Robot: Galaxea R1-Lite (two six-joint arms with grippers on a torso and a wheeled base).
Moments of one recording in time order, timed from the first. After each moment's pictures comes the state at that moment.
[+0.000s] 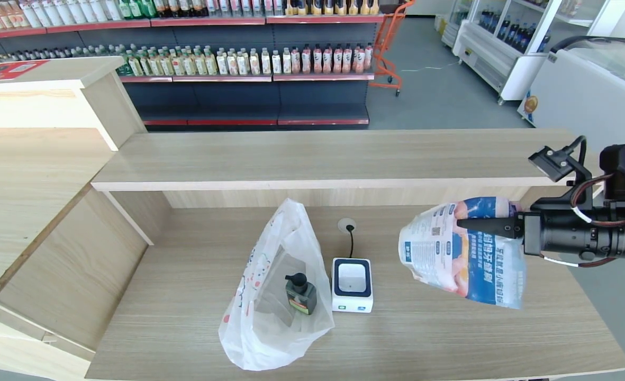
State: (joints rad) left arm 0.00 0.00 0.00 0.00 -0.02 -0.01; right arm 0.05 1.58 -0.83 -0.29 0.83 -0.03
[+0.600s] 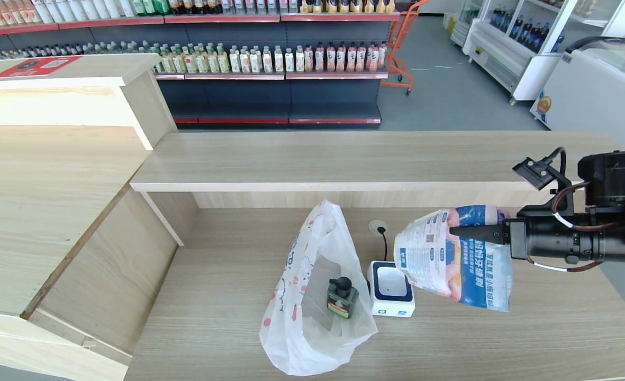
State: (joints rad) left arm 0.00 0.00 0.00 0.00 -0.02 -0.01; right arm 0.05 1.64 -0.83 -0.29 0.82 -0.04
